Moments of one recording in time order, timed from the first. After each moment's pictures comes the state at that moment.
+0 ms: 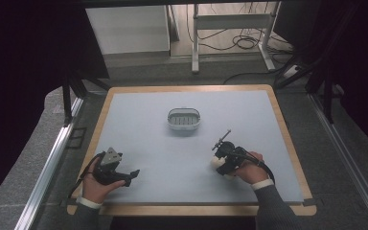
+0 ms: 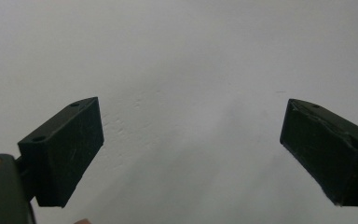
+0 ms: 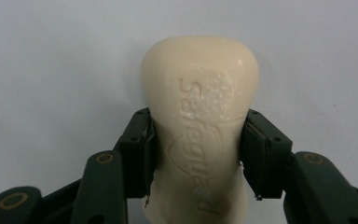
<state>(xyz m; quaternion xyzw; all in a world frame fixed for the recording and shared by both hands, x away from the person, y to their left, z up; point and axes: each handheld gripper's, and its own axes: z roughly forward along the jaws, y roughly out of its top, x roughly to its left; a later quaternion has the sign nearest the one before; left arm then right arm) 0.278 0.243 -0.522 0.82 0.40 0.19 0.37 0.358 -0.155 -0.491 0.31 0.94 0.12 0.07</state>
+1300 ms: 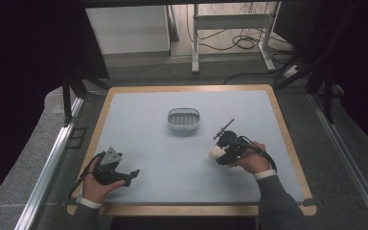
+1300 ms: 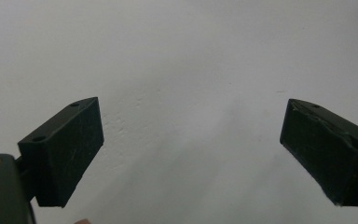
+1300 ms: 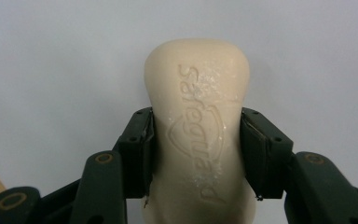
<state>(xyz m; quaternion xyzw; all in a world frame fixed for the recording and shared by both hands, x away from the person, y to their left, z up) 0.278 0.243 -0.522 0.82 0.40 0.19 0.36 0.377 -0.156 -0.459 0.30 0.94 0.15 0.07</state>
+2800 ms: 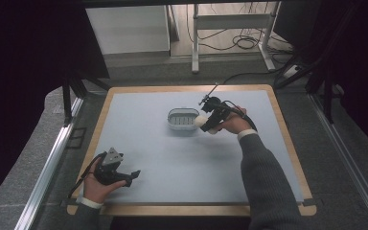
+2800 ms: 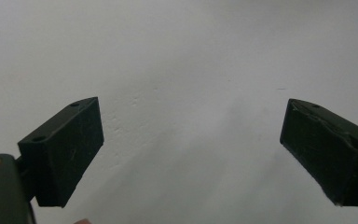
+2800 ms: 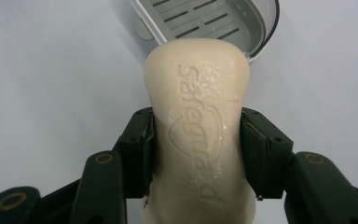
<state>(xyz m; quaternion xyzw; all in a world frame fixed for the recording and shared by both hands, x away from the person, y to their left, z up) 0.280 0.241 -0.525 0.82 0.40 0.18 0.36 0.480 -0.110 -0.428 0.26 0.94 0.19 0.07</state>
